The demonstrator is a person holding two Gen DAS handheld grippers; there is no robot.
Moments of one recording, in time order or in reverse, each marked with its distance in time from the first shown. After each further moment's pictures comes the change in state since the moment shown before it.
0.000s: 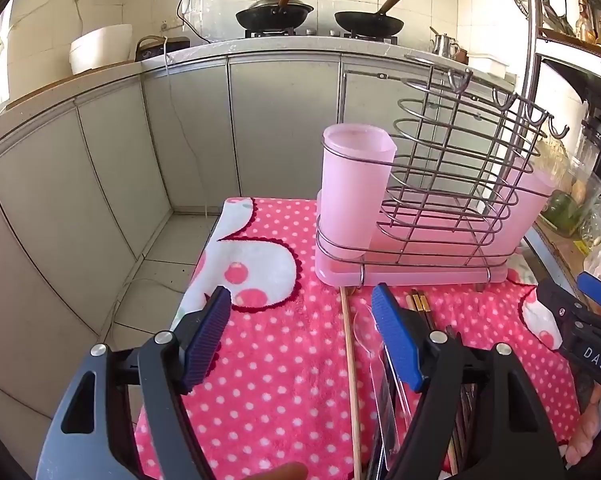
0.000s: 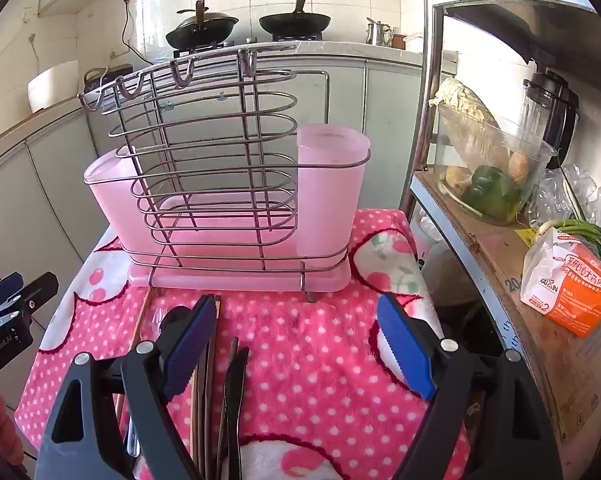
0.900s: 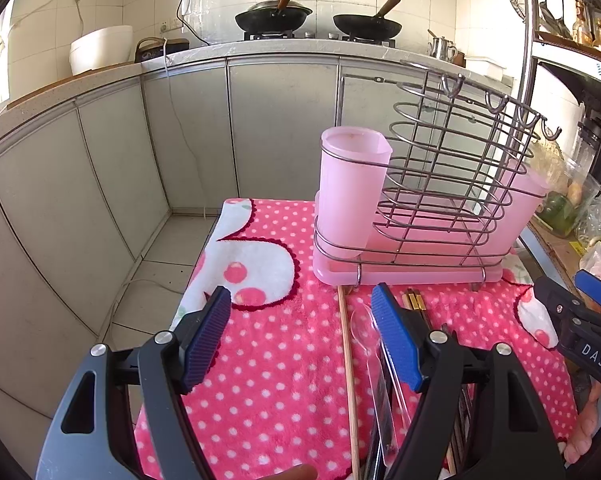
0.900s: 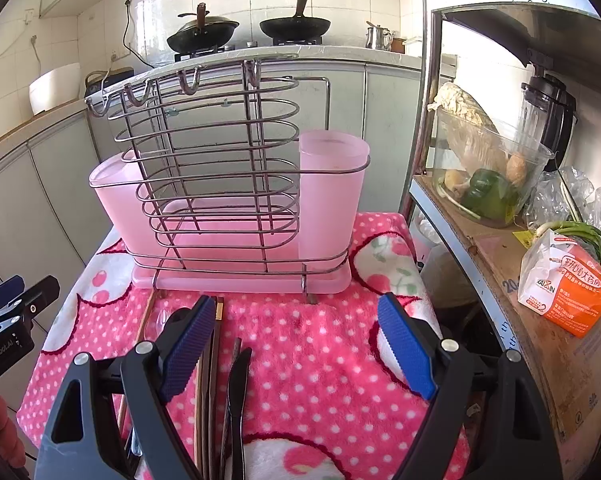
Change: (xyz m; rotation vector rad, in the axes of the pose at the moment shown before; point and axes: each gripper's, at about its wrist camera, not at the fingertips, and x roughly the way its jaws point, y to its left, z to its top) left arm -0.011 0.001 0.001 0.004 0.000 -0.007; right arm -0.007 0.003 0.000 -0.002 -0.011 -0.001
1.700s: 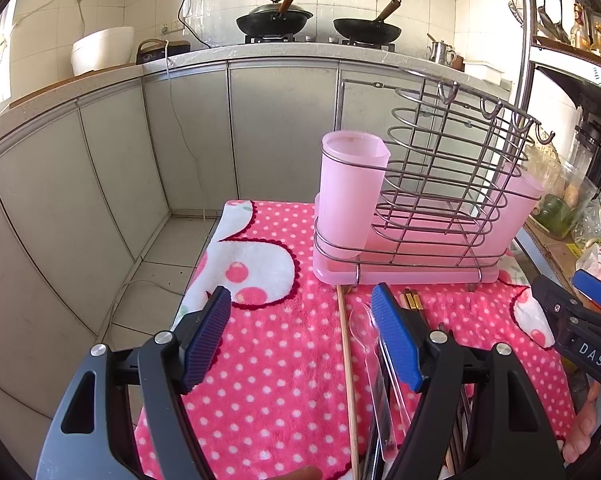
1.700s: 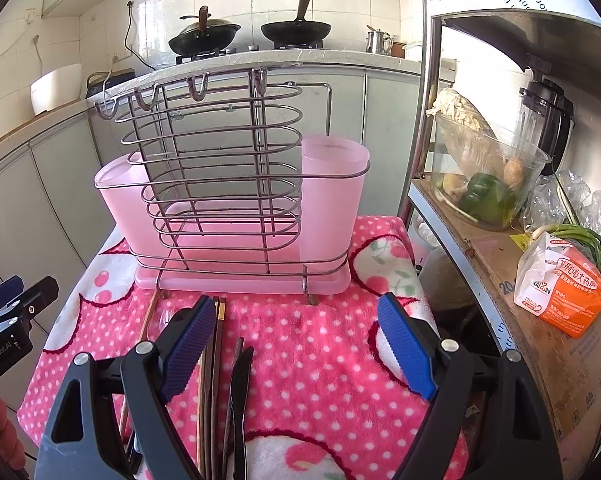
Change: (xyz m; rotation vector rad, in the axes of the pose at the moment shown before) left arm -0.006 0.003 -0.002 -0.004 -0.010 -0.006; right arm -0.006 0.001 0.002 -0.001 -0.009 0.000
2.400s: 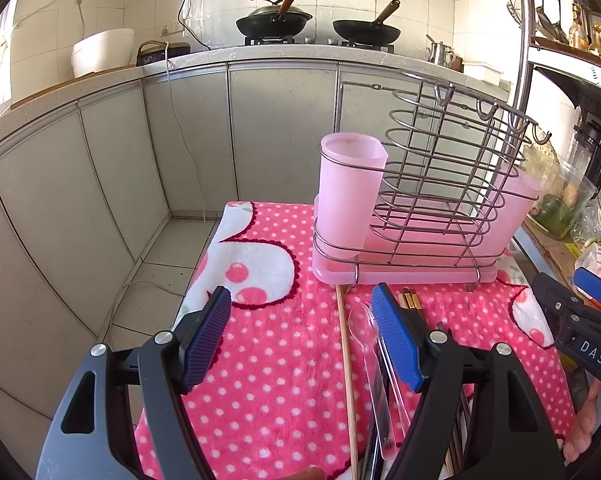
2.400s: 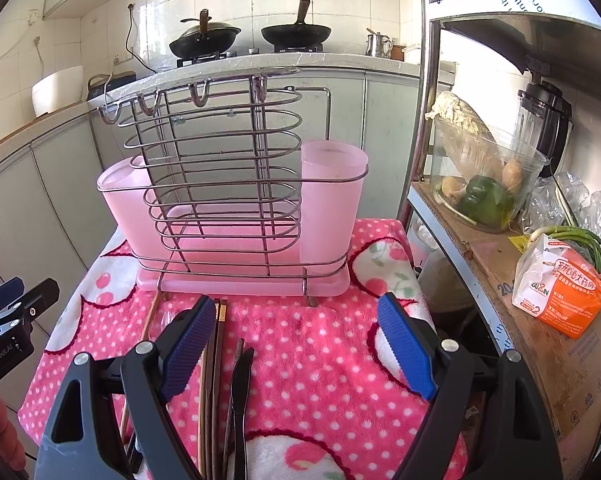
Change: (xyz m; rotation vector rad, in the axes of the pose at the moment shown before) left arm -0.006 -0.001 -0.001 0.000 -0.007 0.000; right arm -0.005 0.001 0.001 -0.002 -0.007 0.001
